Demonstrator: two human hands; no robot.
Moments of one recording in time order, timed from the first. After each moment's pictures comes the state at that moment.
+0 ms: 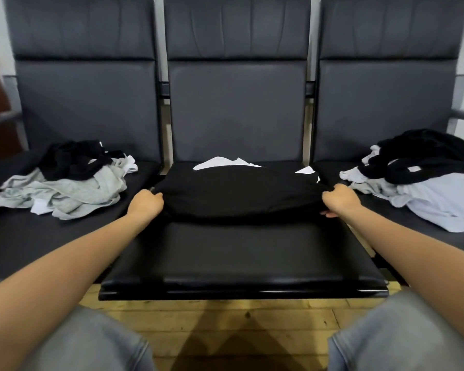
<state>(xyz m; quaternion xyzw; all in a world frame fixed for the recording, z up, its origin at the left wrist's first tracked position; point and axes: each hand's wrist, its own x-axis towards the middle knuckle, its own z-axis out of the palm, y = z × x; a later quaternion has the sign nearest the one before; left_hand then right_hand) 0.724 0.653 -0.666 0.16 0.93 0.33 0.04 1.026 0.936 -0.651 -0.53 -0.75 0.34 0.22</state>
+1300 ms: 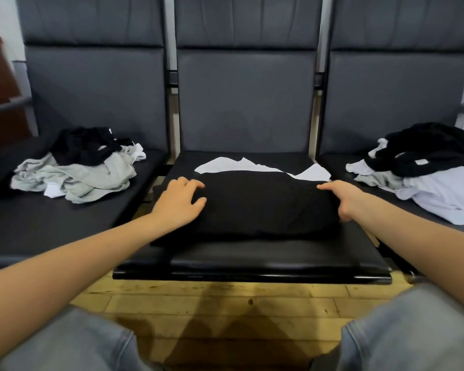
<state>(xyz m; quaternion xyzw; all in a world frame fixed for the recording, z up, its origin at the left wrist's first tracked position) 0.796 0.638 -0.666 0.46 0.86 0.21 -0.07 1.035 0.896 -0.636 -0.55 -0.50 0.65 0.18</state>
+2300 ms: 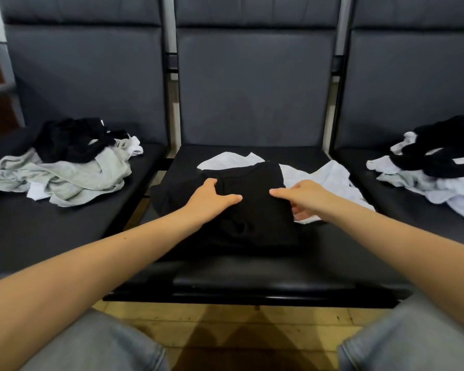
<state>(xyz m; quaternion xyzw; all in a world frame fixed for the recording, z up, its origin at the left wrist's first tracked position) 0.805 0.694 -0.664 0.31 0.83 0.43 0.19 0.954 0.857 -0.647 -0.41 -0.78 0.47 0.07</state>
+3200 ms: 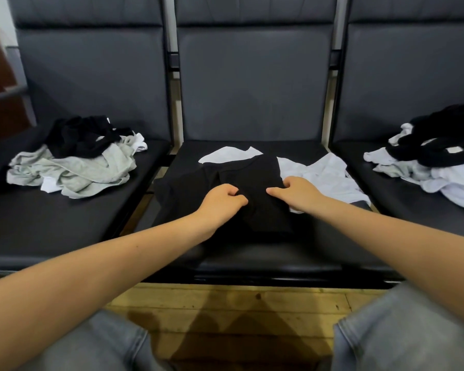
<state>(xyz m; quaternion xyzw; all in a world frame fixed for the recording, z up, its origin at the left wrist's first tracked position) 0.862 0.681 -0.655 0.31 0.80 0.46 0.22 0.960 0.846 -0.661 -0.35 -0.88 0.29 0.12</state>
